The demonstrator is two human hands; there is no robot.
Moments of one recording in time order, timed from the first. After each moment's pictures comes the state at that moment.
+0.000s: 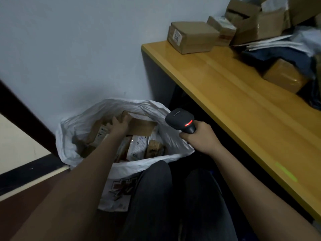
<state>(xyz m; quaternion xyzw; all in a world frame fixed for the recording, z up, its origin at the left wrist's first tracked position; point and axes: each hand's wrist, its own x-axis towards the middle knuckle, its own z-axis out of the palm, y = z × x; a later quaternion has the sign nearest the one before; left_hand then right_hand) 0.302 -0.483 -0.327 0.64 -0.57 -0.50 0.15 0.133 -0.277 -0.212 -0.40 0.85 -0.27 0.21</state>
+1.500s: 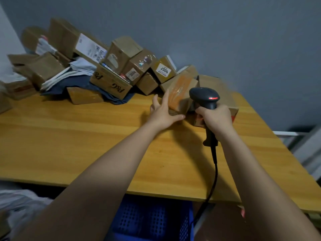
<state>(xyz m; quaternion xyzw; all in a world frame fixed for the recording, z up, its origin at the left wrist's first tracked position) -0.066 0.010 -0.103 -0.01 -0.93 -0.37 0.04 -0.023 0.172 -0.074 0.07 0.81 -0.57 -0.12</state>
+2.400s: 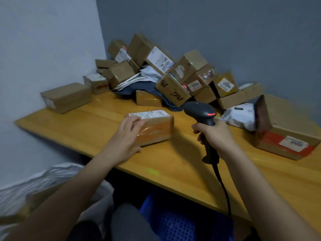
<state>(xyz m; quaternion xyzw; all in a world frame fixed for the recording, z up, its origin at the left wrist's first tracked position) 0.079 -0.247 -0.130 -0.05 -0.98 -0.09 0.19 0.003 0.016 -0.070 -0.08 0.80 -0.60 0.05</state>
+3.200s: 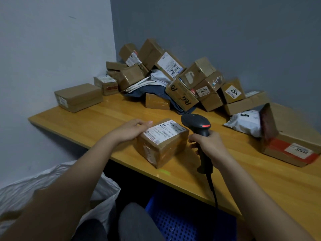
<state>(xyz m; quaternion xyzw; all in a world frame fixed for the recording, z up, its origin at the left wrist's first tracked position) 0.075 -0.273 -0.085 0.14 -0.90 -0.41 -0.02 0.026 -0.020 -0.082 -0.08 0.79 -0.60 0.12</state>
